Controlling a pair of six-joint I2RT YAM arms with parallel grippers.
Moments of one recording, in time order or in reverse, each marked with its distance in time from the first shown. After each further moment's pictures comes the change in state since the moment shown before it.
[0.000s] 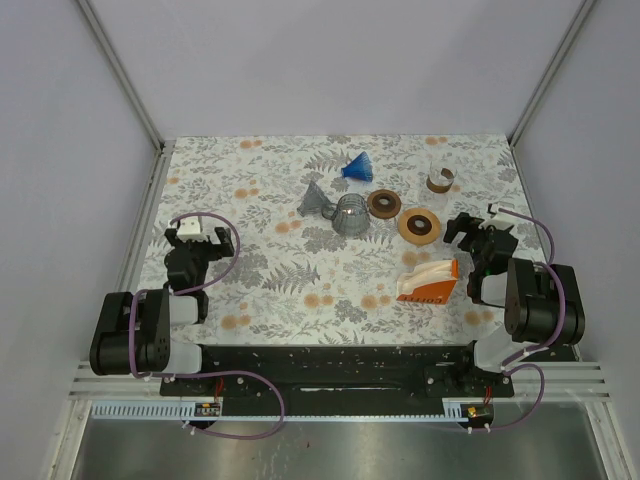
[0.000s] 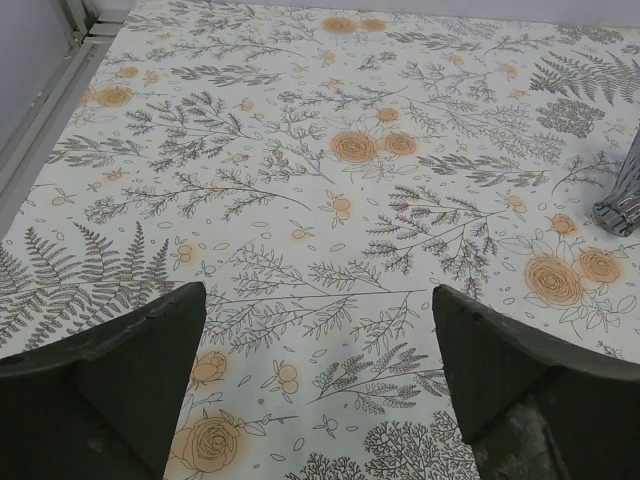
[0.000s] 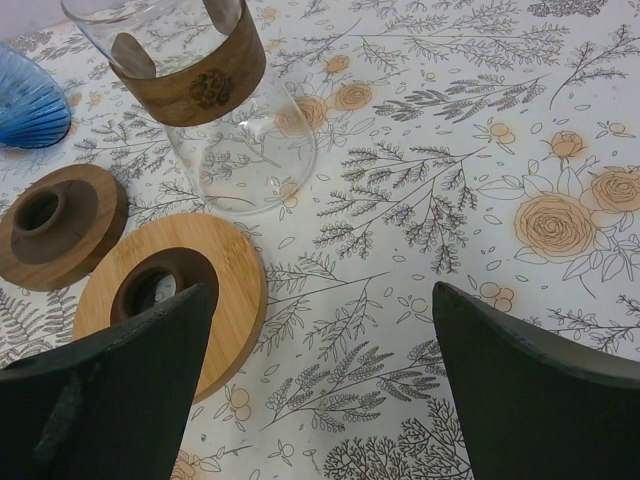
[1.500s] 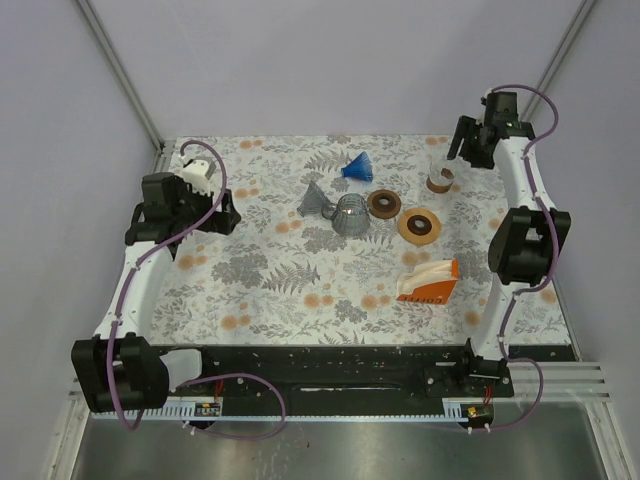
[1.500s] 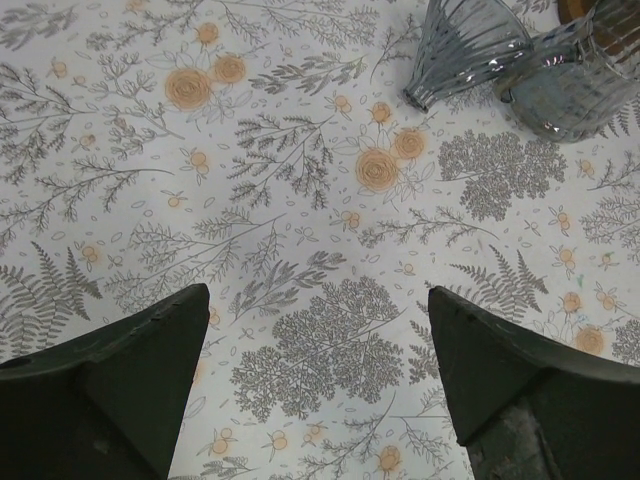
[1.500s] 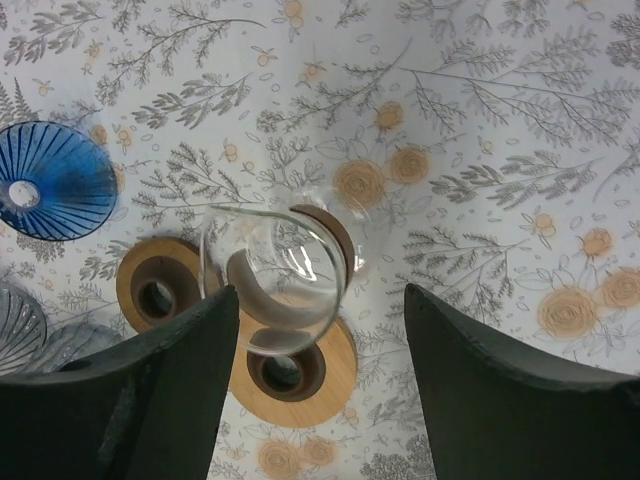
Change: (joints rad) left arm -0.010 -0.195 0.815 -1.525 0.343 0.199; right arm 0.077 0.437 1.604 -1.795 0.051 0.037
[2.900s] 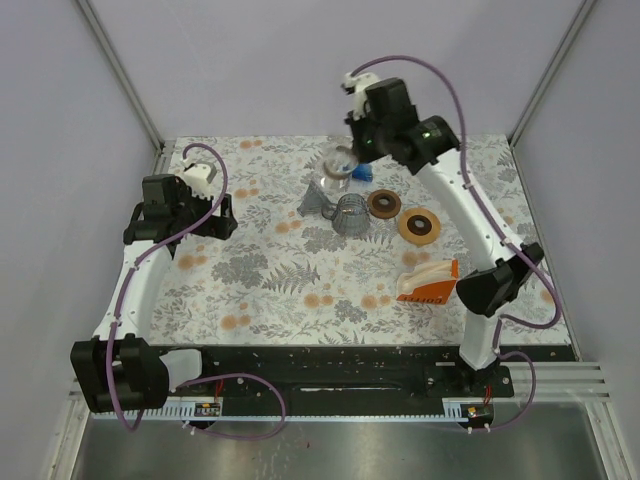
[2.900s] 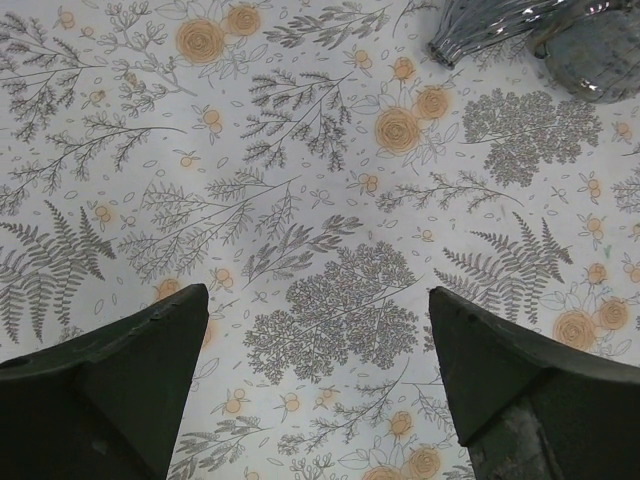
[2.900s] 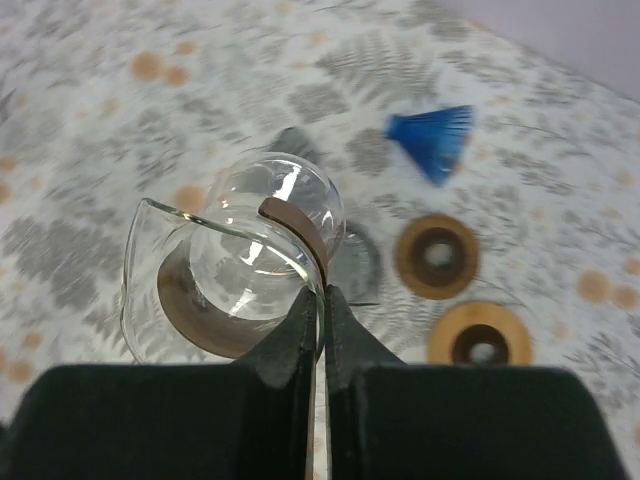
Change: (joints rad) left arm 0.000 0.000 0.023 -0.118 -0.036 0.047; right arm 0.611 -0.126 0.323 -0.225 0.175 -0.172
